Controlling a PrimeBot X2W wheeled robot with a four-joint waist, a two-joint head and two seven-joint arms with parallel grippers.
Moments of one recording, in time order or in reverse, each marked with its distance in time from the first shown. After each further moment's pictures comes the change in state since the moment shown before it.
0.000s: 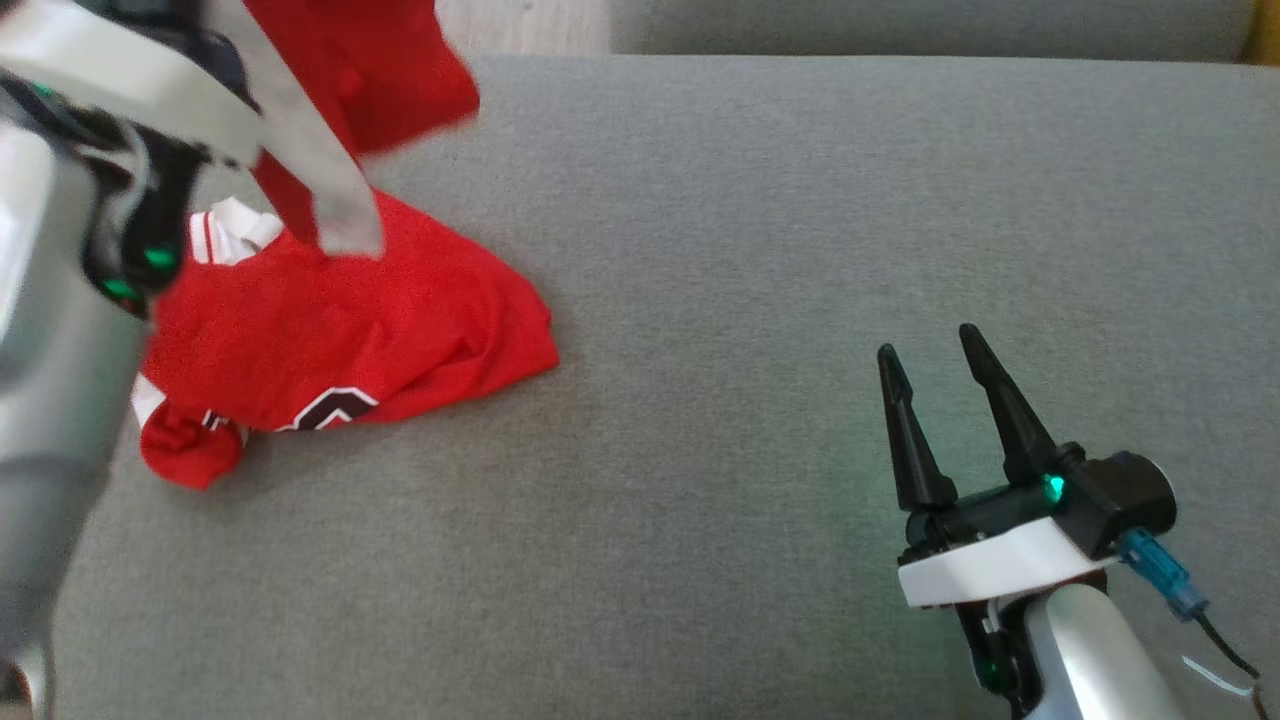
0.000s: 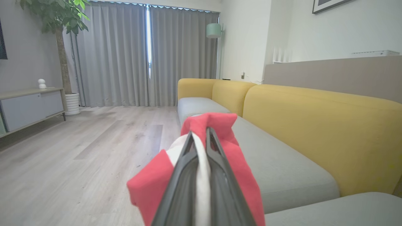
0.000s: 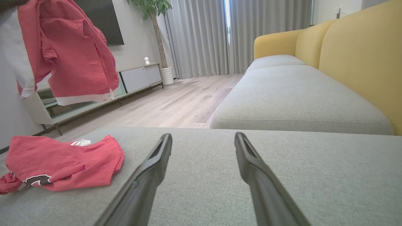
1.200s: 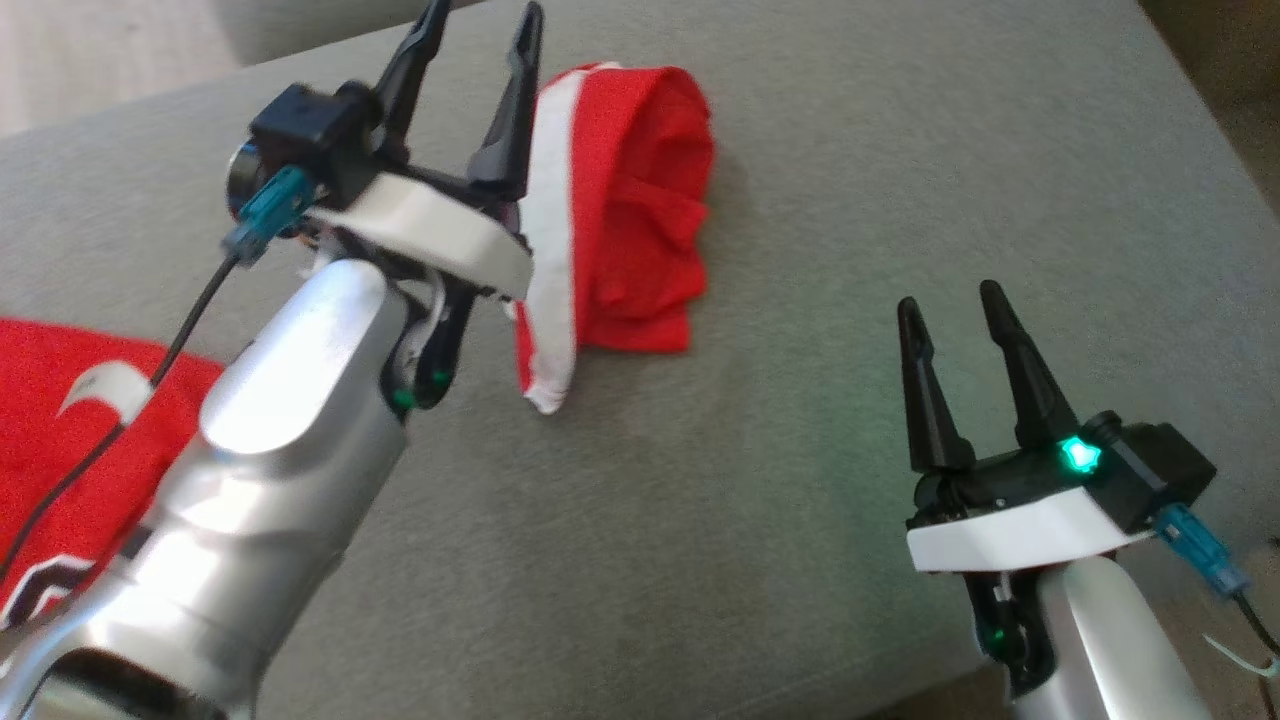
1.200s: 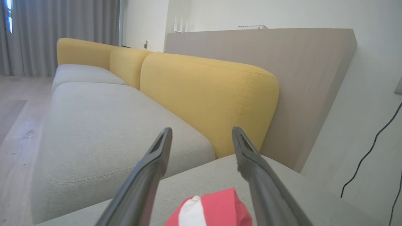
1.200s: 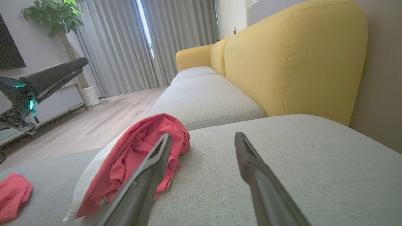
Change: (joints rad) left arm 0.115 -0.254 -0.162 0.027 0.077 0.120 -0.166; right arm -0.028 0.000 0.003 -0.054 0.094 0.000 0.000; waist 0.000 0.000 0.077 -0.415
